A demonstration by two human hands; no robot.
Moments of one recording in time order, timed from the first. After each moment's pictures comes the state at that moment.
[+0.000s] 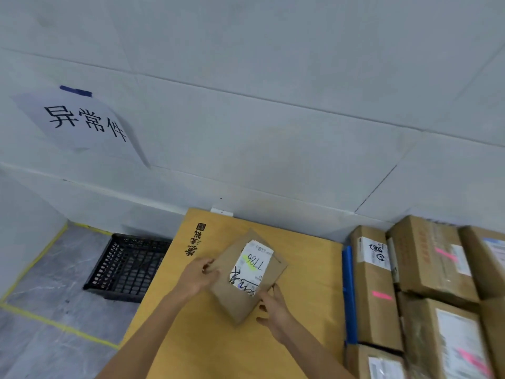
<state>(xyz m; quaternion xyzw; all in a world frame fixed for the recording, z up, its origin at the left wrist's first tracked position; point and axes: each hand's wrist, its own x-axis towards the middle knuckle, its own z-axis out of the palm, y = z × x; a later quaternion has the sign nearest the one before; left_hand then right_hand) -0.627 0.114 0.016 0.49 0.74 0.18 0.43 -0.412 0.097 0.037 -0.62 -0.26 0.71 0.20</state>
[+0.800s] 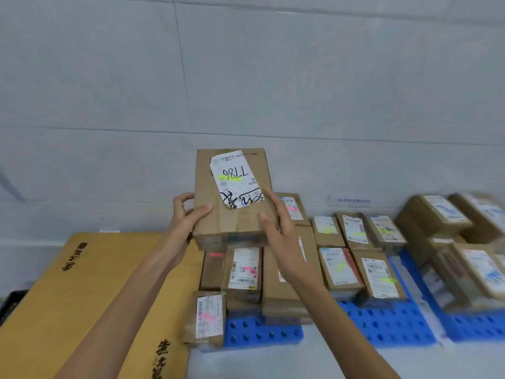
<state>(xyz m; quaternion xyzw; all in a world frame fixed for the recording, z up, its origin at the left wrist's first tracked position) -0.198 0.022 0.273 0.43 0.48 0.51 0.57 -0.001 -0.009 0.264 -0.46 -0.57 0.42 0.54</state>
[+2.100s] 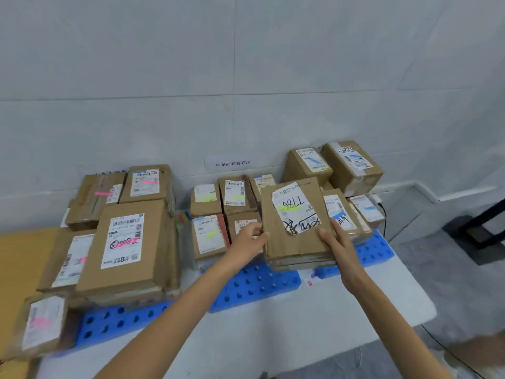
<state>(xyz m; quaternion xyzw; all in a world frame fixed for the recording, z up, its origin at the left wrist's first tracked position) 0.267 -0.033 0.176 0.60 0.50 0.19 0.60 0.463 -0.123 0.174 -0.66 -0.30 0.43 0.53</state>
